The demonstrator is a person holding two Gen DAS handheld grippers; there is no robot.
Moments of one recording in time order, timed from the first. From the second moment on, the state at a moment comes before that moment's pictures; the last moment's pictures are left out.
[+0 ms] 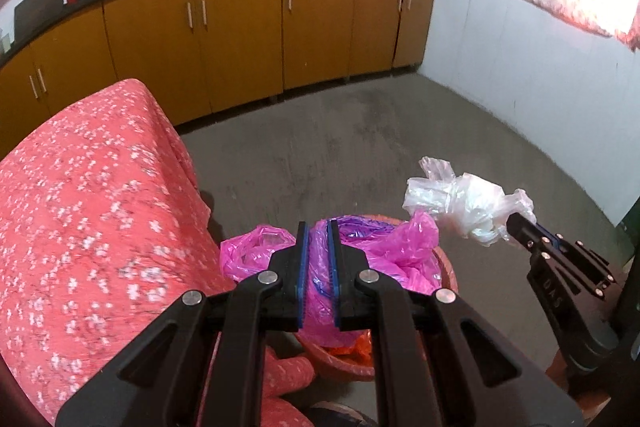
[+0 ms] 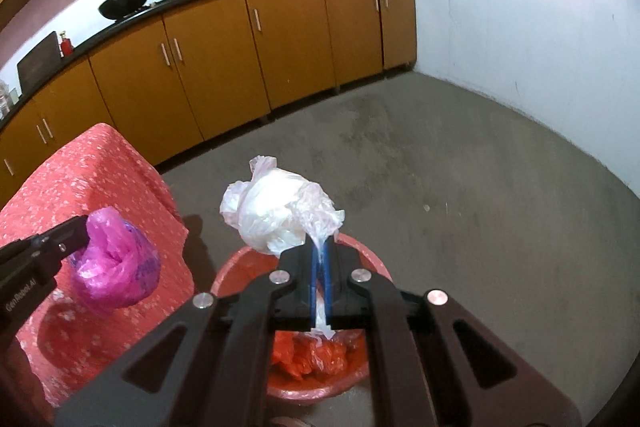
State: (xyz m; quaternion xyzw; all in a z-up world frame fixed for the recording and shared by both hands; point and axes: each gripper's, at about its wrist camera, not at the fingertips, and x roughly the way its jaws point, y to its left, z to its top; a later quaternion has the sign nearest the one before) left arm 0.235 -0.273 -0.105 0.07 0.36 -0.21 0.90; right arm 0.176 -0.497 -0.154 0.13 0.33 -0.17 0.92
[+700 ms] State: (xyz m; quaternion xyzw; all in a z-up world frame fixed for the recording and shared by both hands) left arm 0.249 -0.321 -0.136 0.09 0.39 -0.23 0.88; right arm 0.203 -0.528 -0.187 0.19 0.36 -0.15 0.90
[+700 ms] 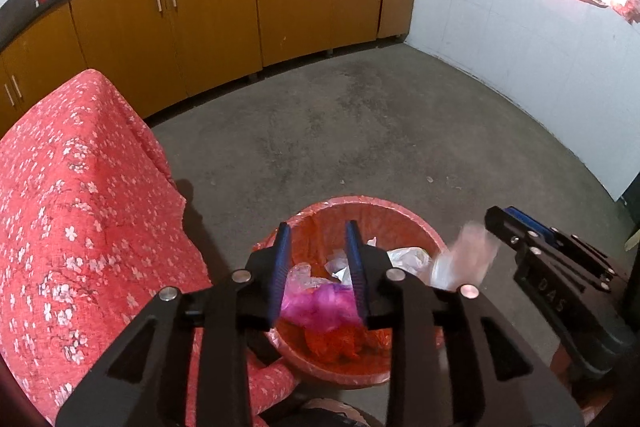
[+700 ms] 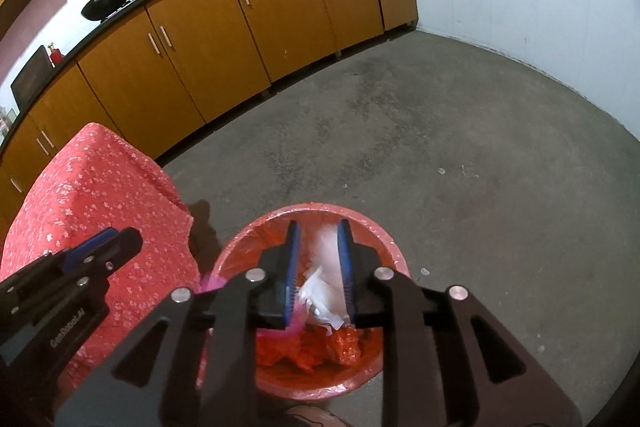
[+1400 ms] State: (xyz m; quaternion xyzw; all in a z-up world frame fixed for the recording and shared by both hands) left arm 0.174 -0.193 -0.030 0.04 0.27 -0.15 0.95; right arm 0.112 -0.456 -0.071 0.11 0.23 -0.10 0.96
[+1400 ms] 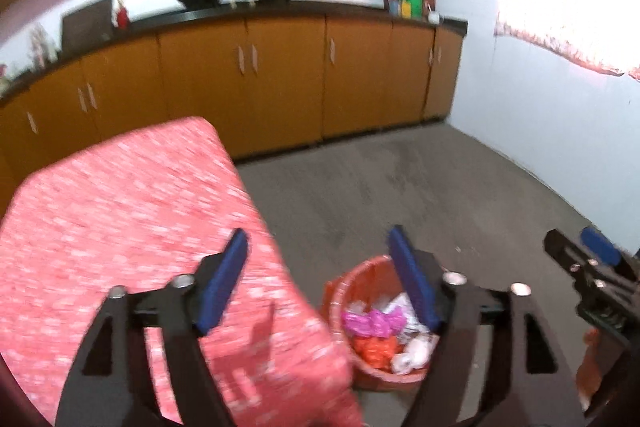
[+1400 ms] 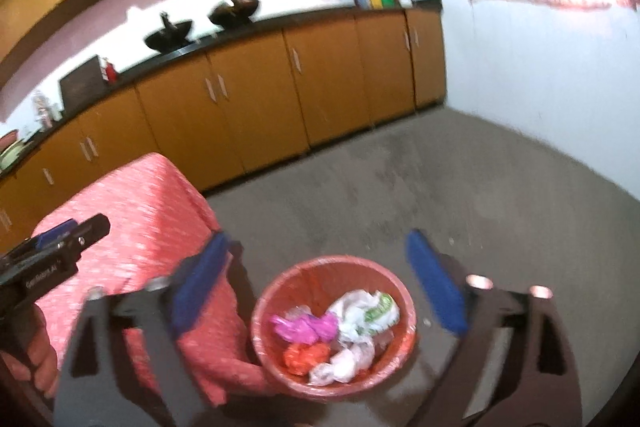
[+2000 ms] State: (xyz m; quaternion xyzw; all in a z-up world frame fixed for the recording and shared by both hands) left arm 0.040 -0.061 0.012 0.02 0.20 -0.02 0.98; right arm 0.011 -0.337 -0.009 0.03 0.18 -0.10 0.98
